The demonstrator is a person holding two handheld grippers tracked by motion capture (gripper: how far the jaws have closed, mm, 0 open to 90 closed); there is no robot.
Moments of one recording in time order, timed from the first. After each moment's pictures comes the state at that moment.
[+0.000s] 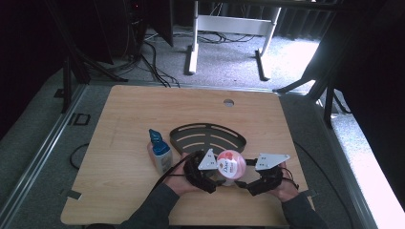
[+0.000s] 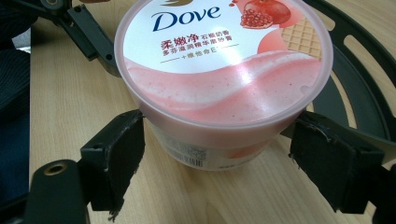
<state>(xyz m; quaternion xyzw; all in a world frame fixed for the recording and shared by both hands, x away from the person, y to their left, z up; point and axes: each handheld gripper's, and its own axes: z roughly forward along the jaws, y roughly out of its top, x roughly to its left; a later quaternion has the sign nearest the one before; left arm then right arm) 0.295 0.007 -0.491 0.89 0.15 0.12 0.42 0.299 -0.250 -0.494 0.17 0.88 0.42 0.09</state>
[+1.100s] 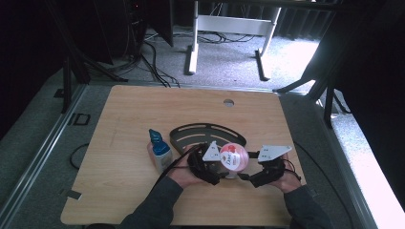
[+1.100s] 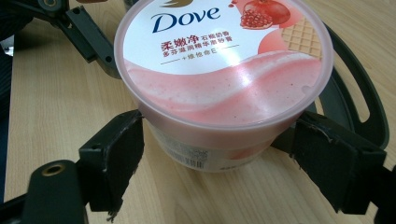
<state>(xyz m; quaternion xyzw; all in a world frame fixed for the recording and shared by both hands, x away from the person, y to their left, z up) 0.315 -0.002 -0.483 0.89 0.16 0.12 0.42 0.320 -0.257 -0.484 0.17 0.89 0.42 0.10</state>
